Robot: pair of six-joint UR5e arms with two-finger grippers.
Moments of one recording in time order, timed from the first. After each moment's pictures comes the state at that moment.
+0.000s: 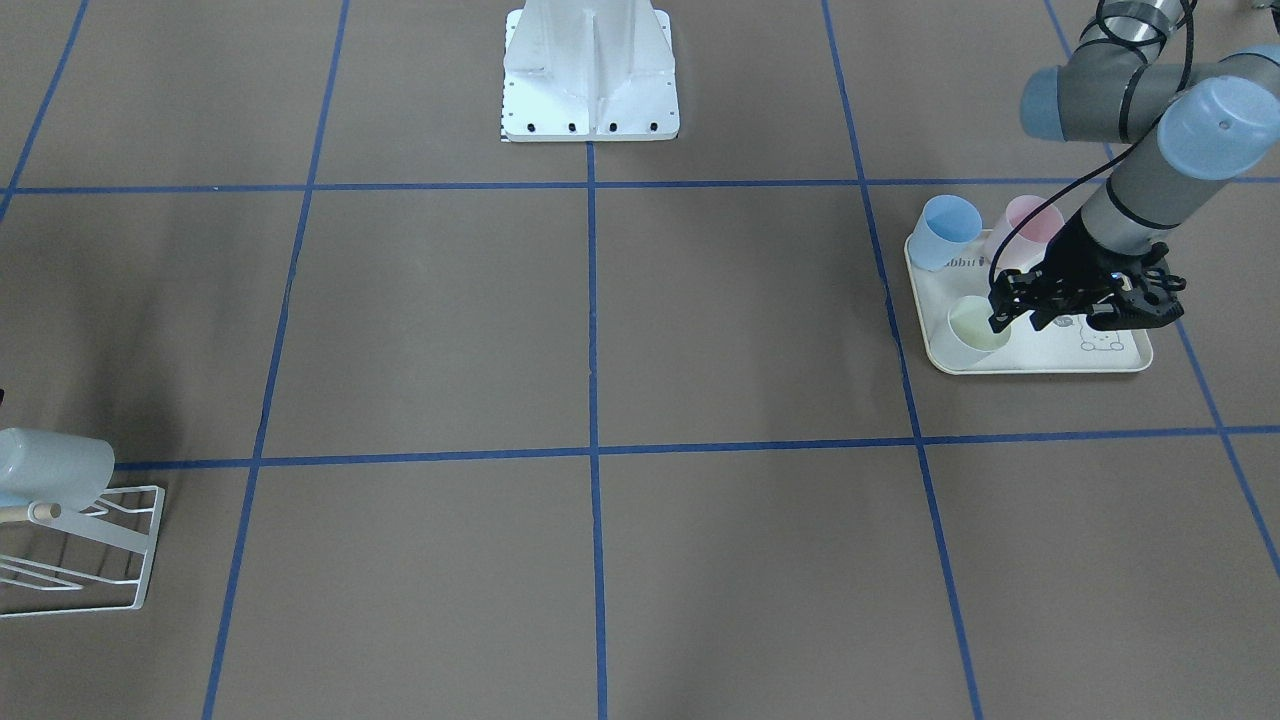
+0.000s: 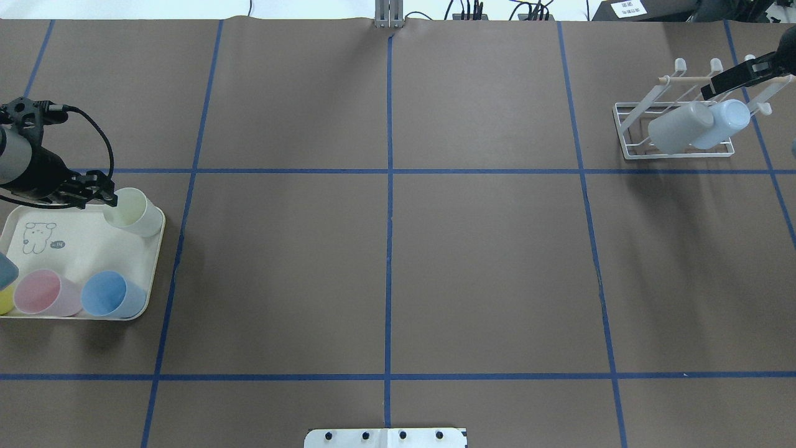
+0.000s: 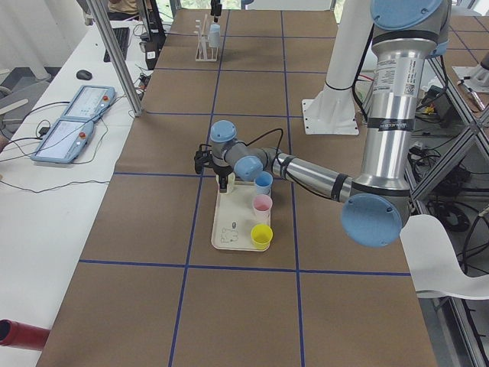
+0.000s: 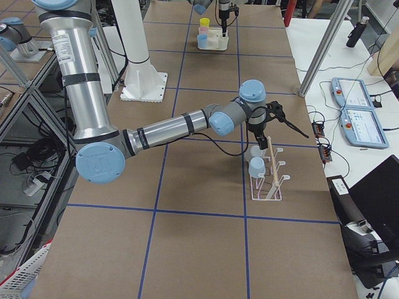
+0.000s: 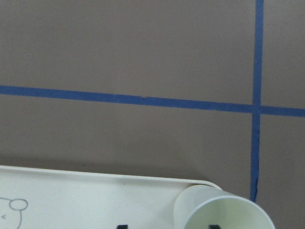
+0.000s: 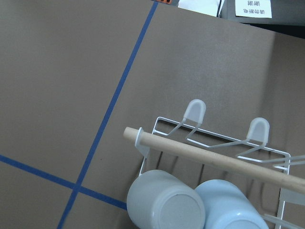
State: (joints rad) left arm -0.95 -1.64 -1.75 -1.98 -2.16 -0.92; right arm 1.29 -1.38 1.70 -1.23 2.27 0.34
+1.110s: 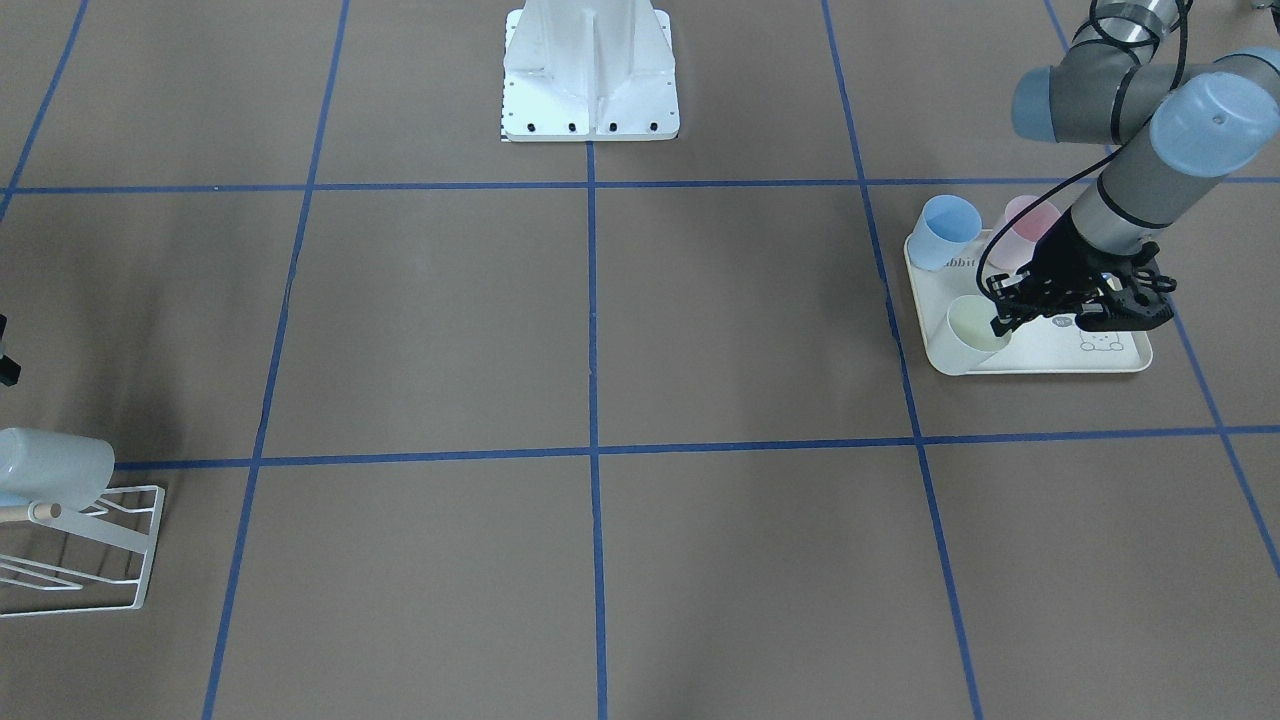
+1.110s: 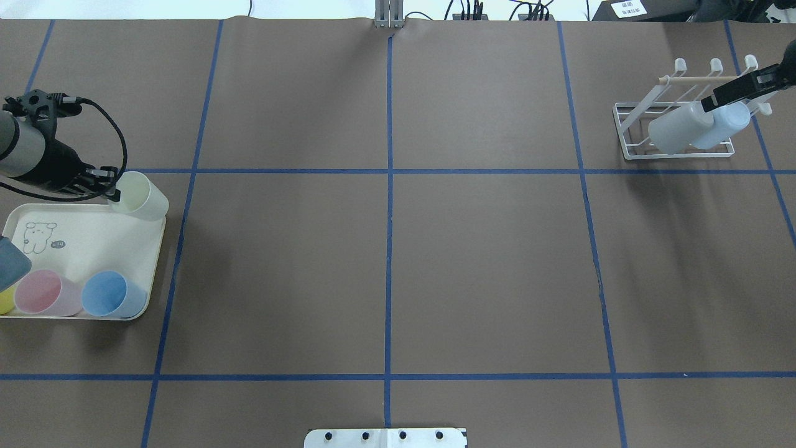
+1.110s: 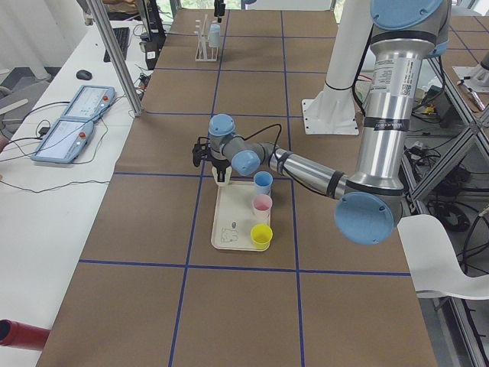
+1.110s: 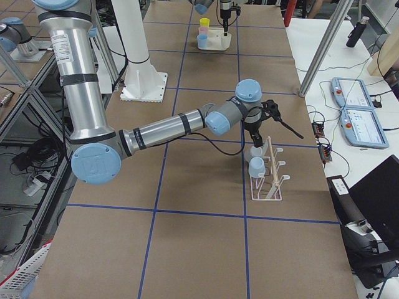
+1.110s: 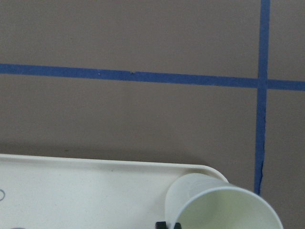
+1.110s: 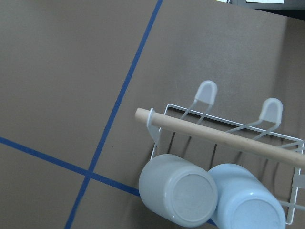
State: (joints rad) left arm -0.96 -1.70 -1.77 -1.98 -2.18 -0.96; right arm 1.27 -1.39 1.74 -1.22 2.32 0.41
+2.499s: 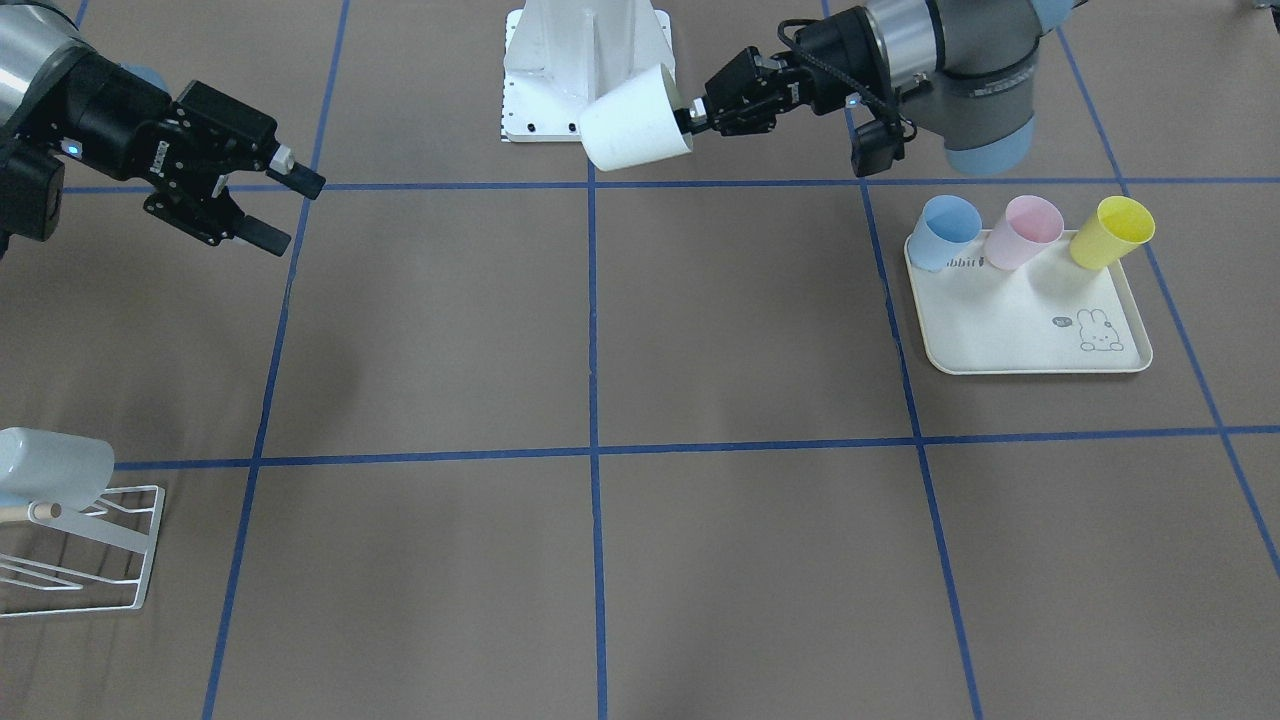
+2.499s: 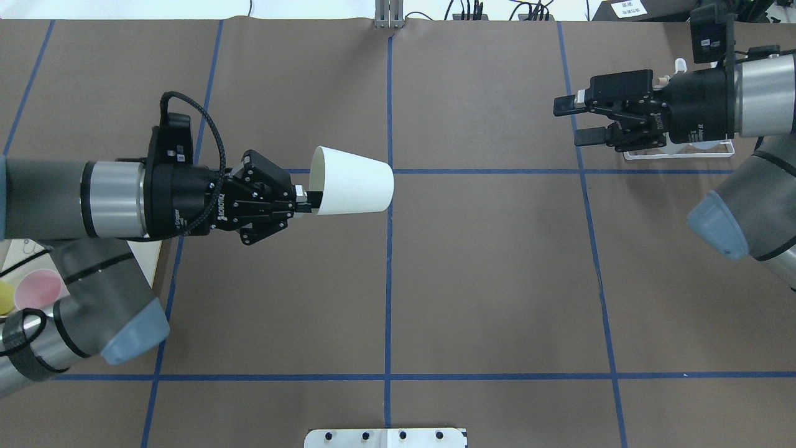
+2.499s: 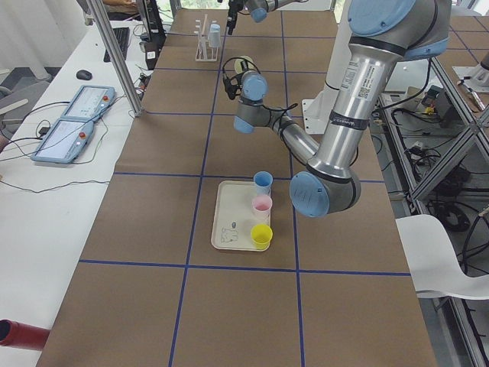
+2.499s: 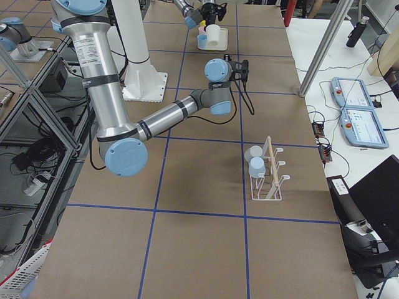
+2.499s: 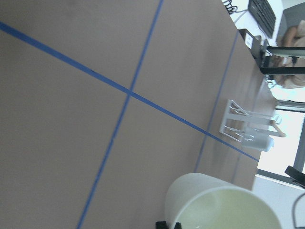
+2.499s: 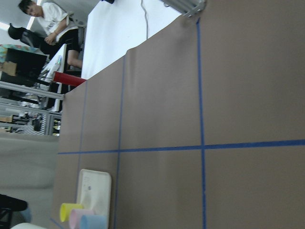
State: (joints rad) left arm -0.60 -1.93 -1.80 -3.10 -1.93 -2.22; right arm 0.97 -1.32 1.80 -0.22 2.29 1.75
